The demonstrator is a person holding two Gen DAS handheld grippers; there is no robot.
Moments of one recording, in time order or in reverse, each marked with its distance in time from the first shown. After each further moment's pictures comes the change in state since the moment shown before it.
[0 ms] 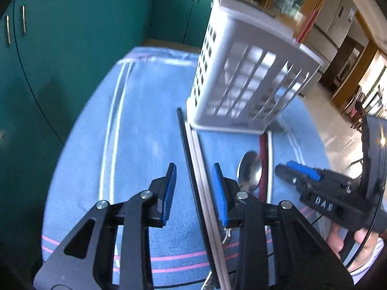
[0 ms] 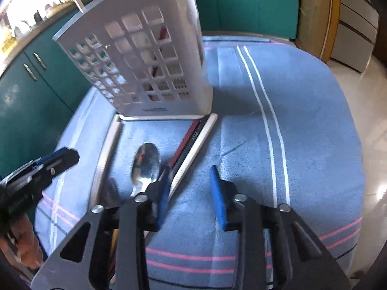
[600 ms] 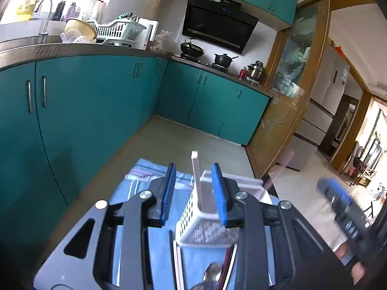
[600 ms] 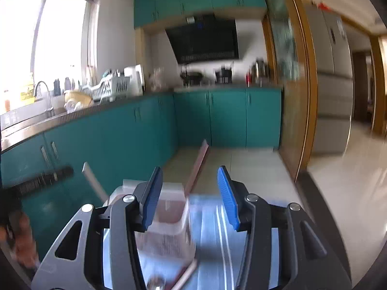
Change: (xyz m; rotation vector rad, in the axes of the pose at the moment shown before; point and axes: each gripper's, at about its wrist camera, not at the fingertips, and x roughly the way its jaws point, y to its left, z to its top) left arm -0.127 -0.019 0.112 -0.091 -0.476 -0.005; right arm -0.169 -0.007 0.063 -0.058 -0.668 -0.041
